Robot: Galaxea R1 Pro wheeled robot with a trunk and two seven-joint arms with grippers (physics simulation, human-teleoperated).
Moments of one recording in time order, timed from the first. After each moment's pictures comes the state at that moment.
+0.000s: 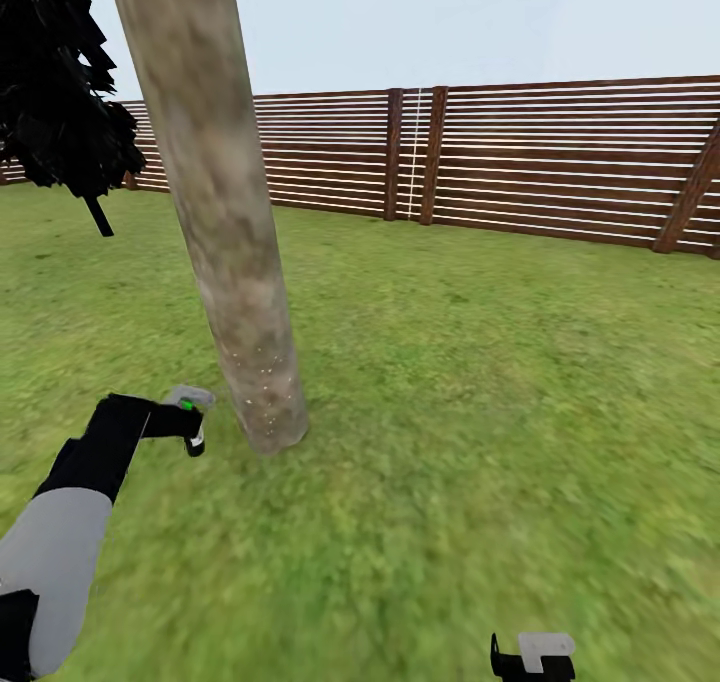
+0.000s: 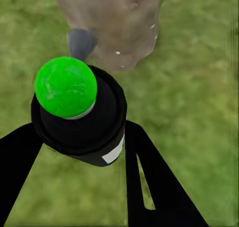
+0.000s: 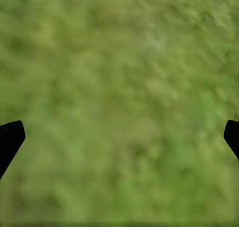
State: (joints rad) left arm -0.90 0.21 0.20 -0.83 -0.52 0.71 -0.61; right arm -0.36 -0.02 -0.04 -0.15 0.21 -0.50 -0.32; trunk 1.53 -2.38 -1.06
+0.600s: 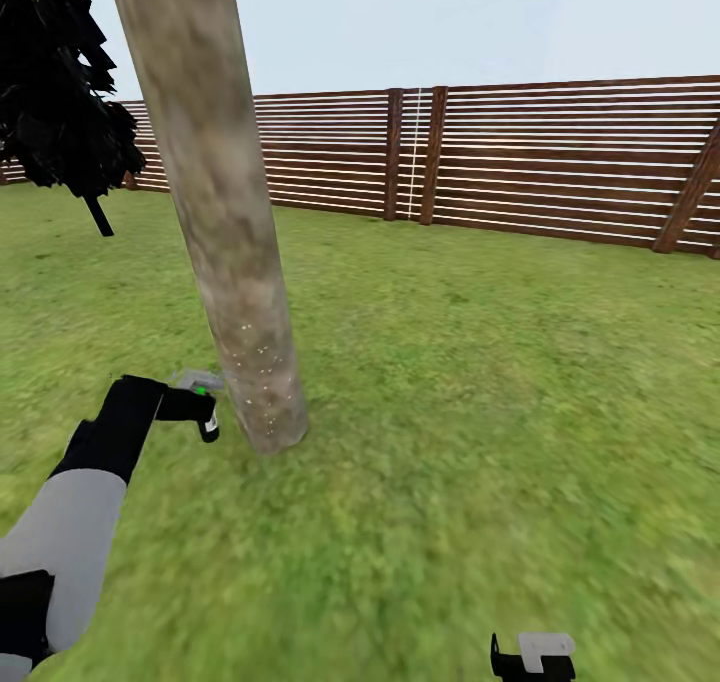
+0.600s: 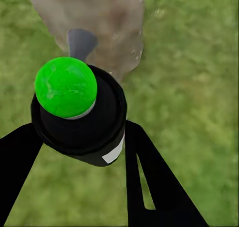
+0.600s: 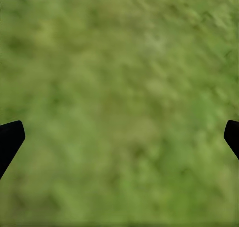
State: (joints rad) left arm -0.95 0.17 0.18 -0.84 -0.51 0.76 -0.62; right arm -0.36 -0.02 -0.04 -0.15 0.21 -0.50 -0.32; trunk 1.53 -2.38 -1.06
